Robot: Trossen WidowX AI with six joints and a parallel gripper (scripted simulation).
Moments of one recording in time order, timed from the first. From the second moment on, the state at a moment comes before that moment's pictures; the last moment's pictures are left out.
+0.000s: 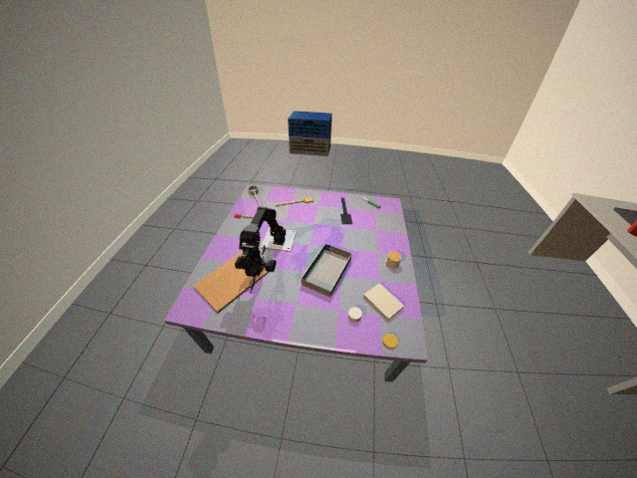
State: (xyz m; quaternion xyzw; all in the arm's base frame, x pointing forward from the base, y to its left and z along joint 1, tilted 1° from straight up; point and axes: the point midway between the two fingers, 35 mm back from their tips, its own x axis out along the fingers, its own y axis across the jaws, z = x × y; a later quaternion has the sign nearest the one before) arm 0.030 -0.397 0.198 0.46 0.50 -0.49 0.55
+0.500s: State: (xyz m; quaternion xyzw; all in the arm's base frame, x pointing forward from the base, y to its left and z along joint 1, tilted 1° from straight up) arm -0.007 -0.397 0.197 0.60 0.33 -0.62 0.38
